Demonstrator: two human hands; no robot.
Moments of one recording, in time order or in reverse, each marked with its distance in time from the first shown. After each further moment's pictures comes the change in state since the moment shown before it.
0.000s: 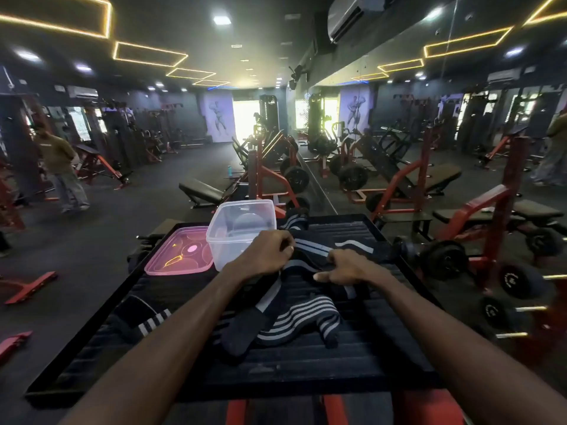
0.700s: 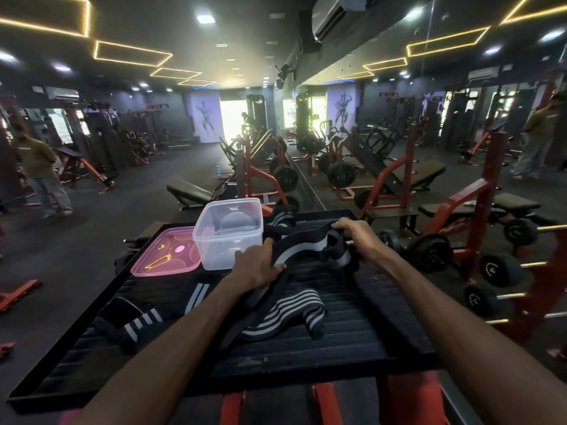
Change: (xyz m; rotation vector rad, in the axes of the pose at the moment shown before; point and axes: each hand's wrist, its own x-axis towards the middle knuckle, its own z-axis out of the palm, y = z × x) left_hand -0.013 -0.002 0.035 0.274 -0.099 -0.227; right_hand -0.042 0.015 -0.049 1.112 0.234 -0.021
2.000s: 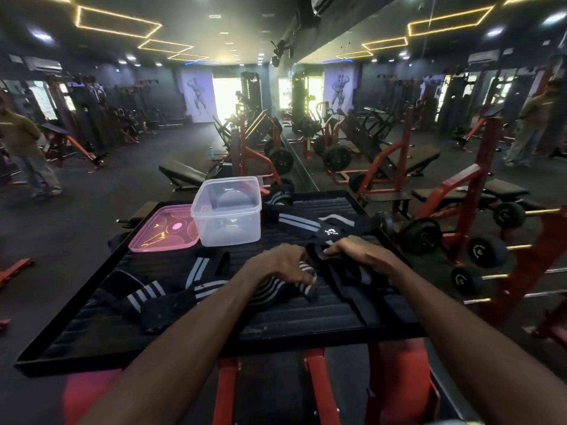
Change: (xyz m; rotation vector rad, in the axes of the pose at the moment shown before) left_hand -0.017 0.042 0.020 -0.021 -0.408 0.211; right_hand -0.038 0.035 0.000 -0.445 -0.175 0.283
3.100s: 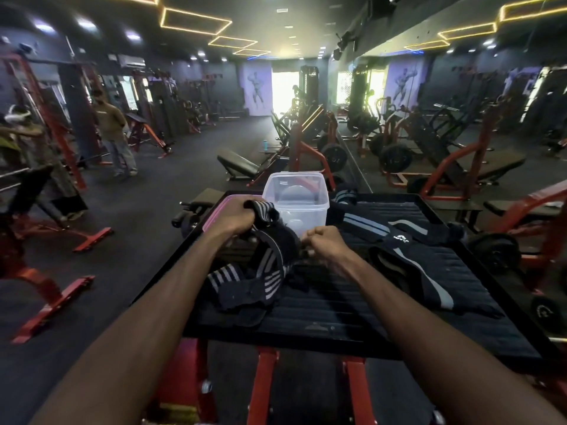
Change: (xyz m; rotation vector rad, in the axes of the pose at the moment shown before) left_hand -0.113 -0.155 -0.082 -0.767 0.675 -0.315; right_hand 0.032 -0.108 0.172 0.455 -0.064 -0.149
